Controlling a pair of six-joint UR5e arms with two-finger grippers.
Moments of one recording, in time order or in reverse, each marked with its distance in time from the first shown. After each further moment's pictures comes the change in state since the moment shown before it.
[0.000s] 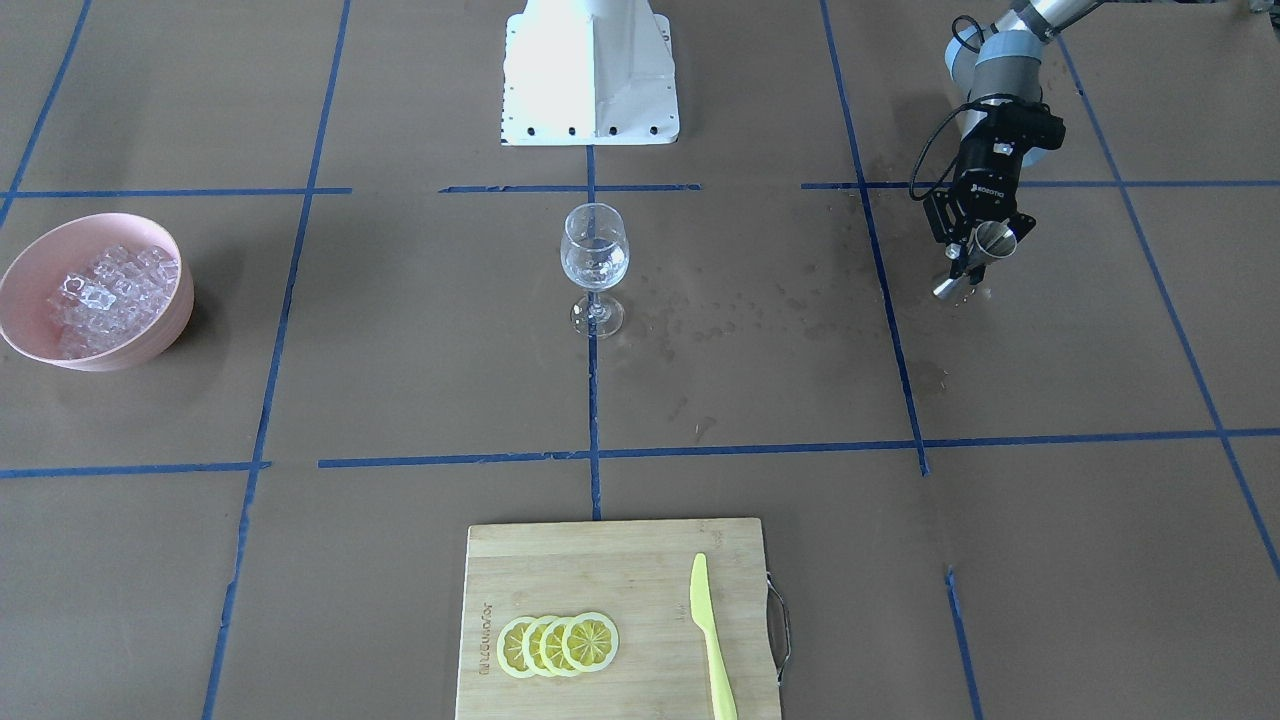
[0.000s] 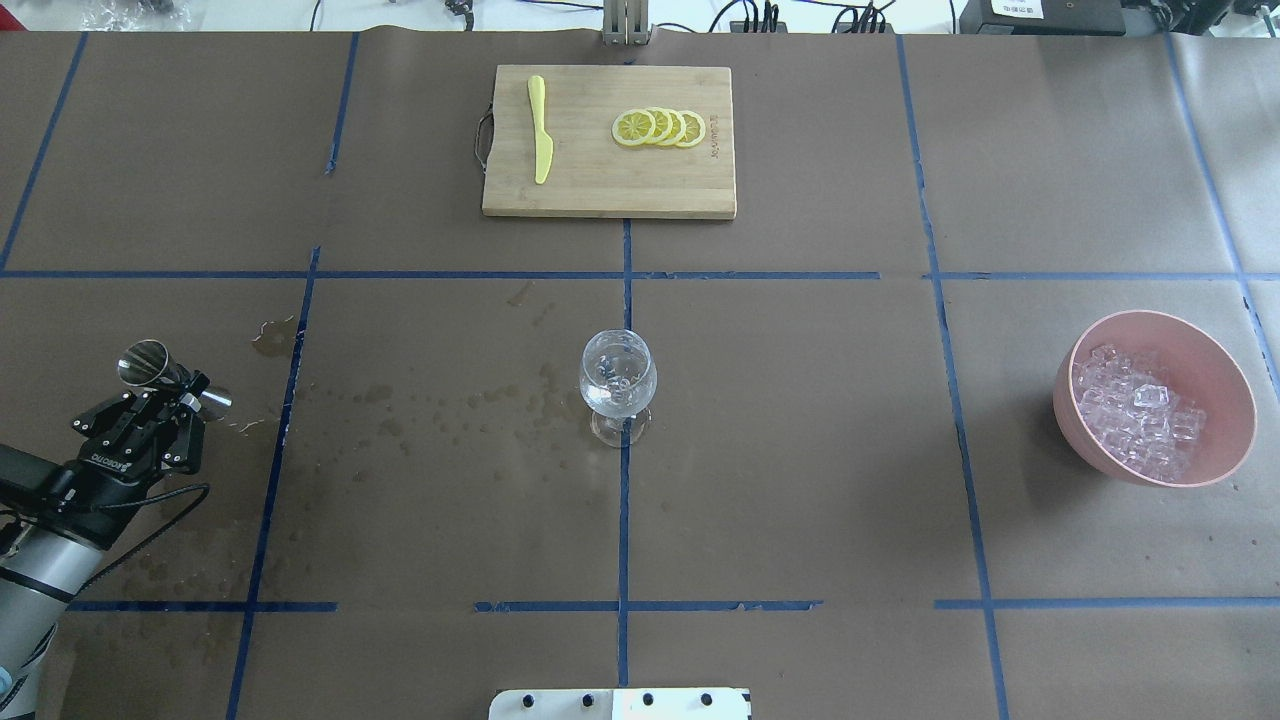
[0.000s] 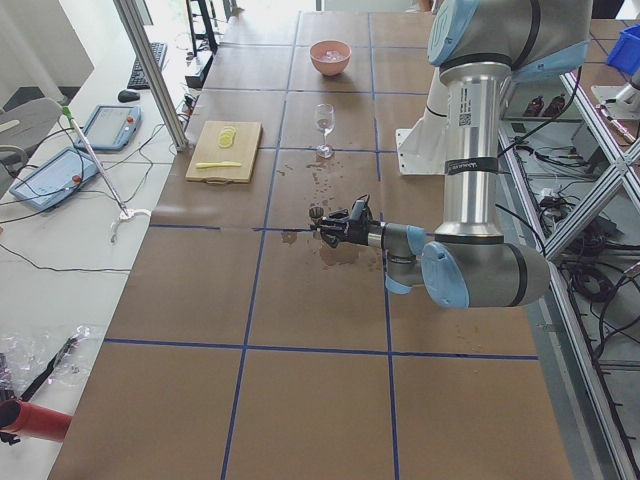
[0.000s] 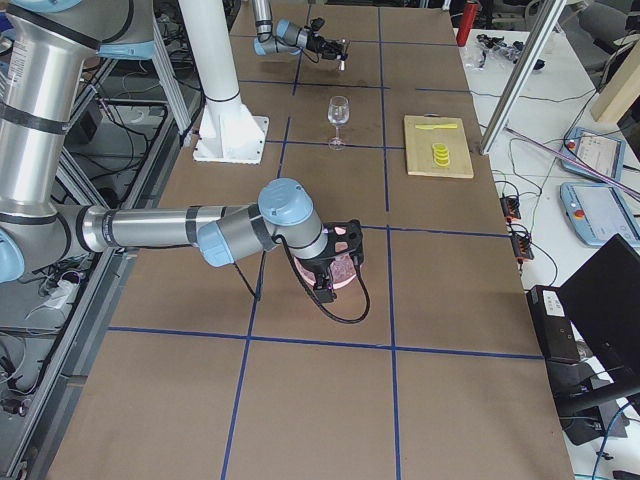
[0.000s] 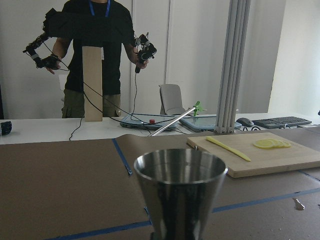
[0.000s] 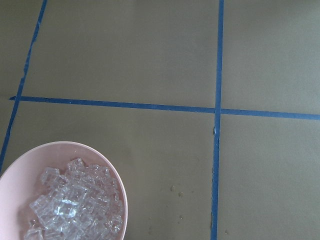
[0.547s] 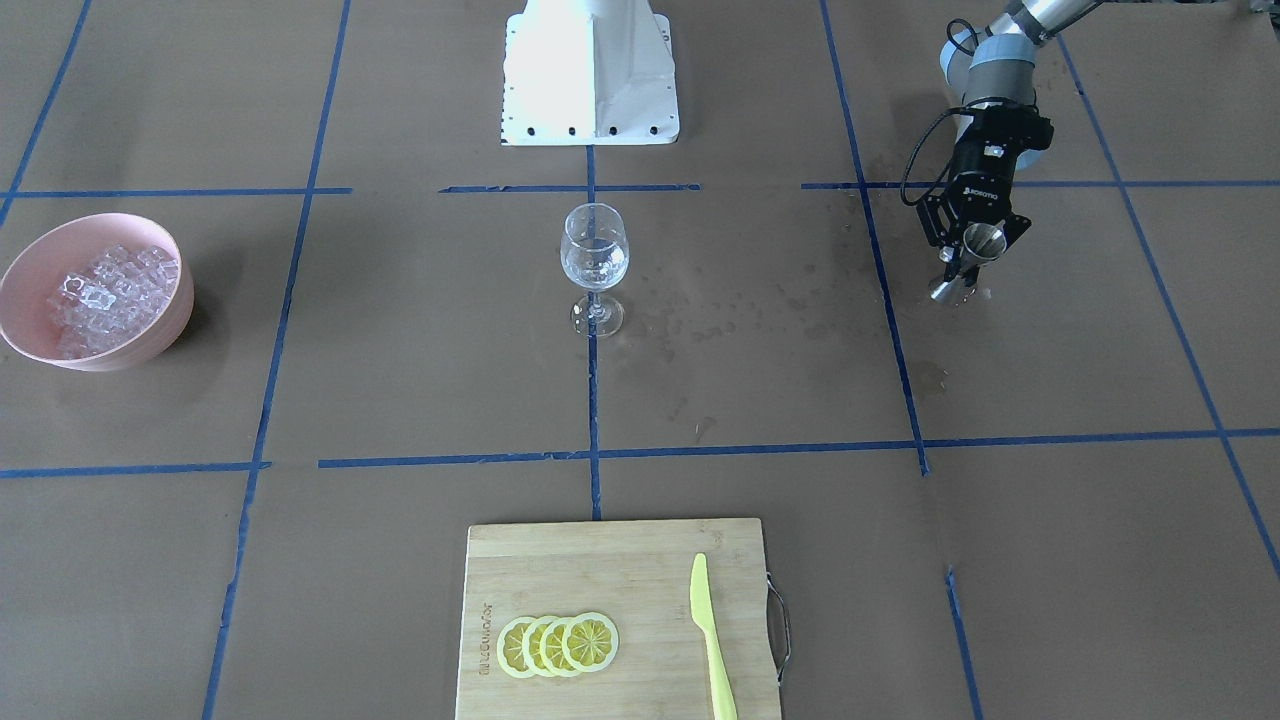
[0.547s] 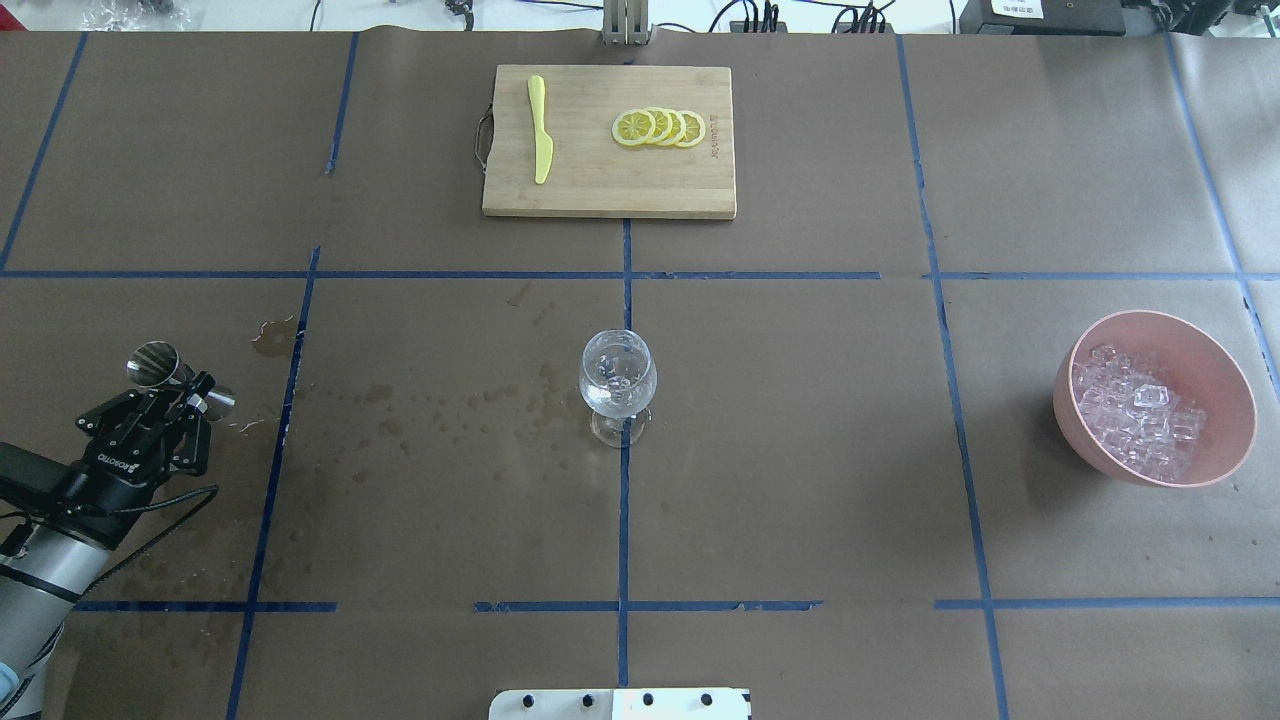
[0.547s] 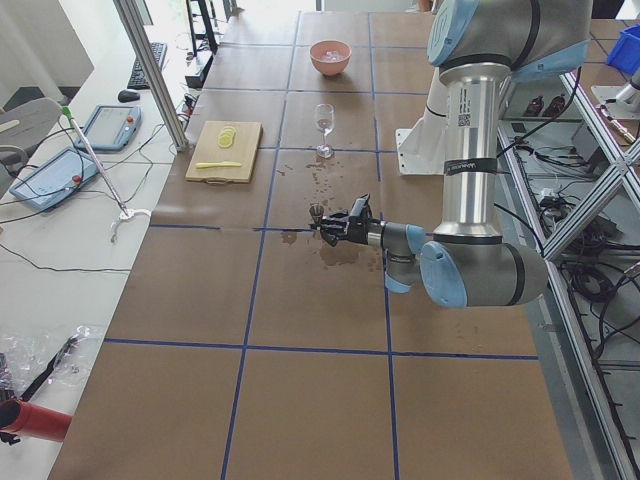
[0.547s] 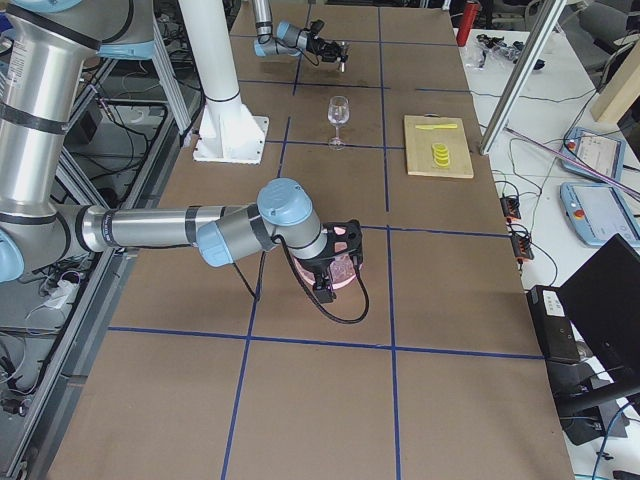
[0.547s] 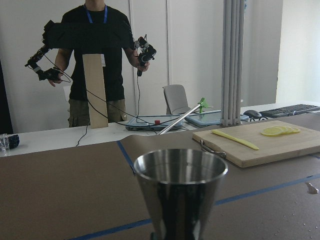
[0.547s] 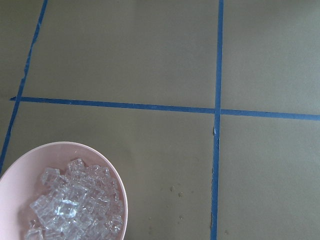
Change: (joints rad) left arm 0.000 -0.004 0.000 0.007 -0.028 0.084; right arm 0.002 -0.002 0.000 0.000 0.000 -0.001
